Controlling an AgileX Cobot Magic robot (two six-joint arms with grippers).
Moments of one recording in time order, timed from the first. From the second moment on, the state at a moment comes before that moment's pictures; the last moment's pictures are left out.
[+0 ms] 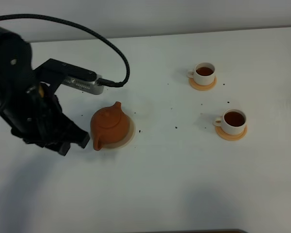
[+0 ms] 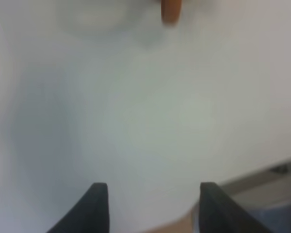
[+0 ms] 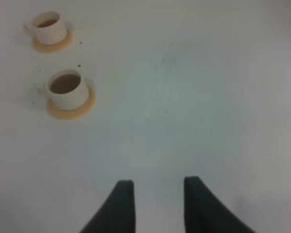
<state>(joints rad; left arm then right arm) -0.47 1.46 -1.09 0.09 1.14 -0.06 0.05 0.00 -0.49 0.11 1.07 -0.12</state>
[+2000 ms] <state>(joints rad) -0.10 0.33 -0.51 0.07 1.07 -0.06 0.05 0.00 -0.49 0.11 1.07 -0.12</state>
